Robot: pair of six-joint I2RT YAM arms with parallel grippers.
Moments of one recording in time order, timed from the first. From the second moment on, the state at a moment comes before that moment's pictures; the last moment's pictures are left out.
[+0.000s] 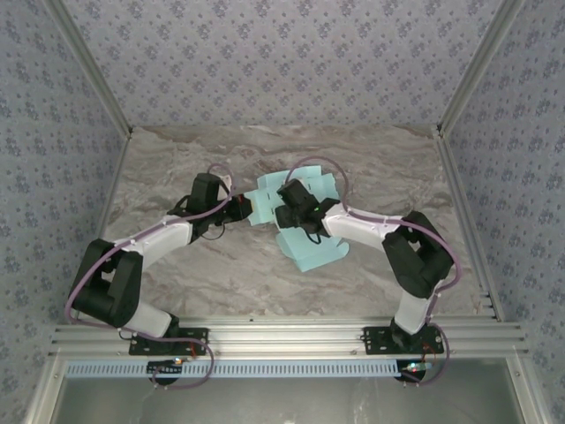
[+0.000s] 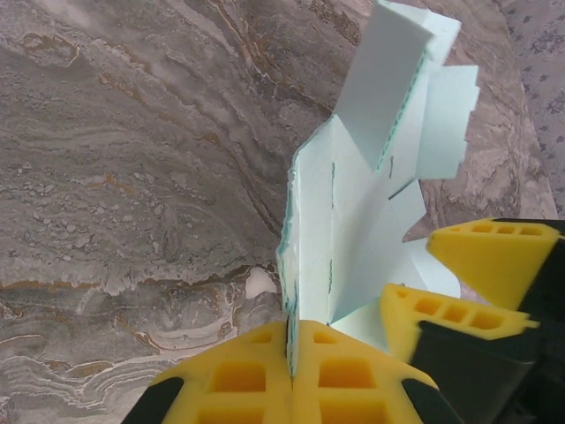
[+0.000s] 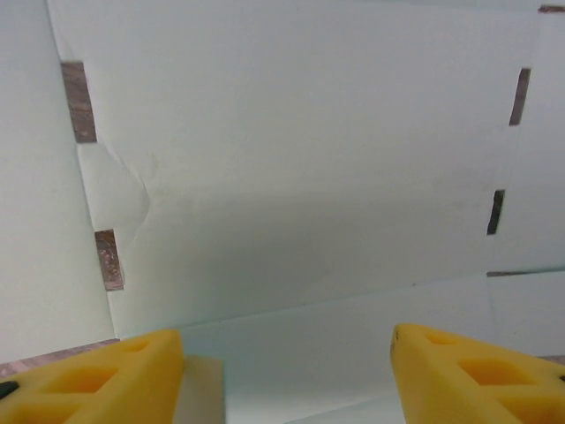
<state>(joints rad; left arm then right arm) -0.41 1.47 0.79 0.00 0.37 -0.57 0.76 1.77 1.14 -0.29 0.25 0.39</state>
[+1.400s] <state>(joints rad) -0.52 1.36 0.55 0.28 0.22 -0.35 0.53 1.88 1.55 -0.68 -0.15 1.52</state>
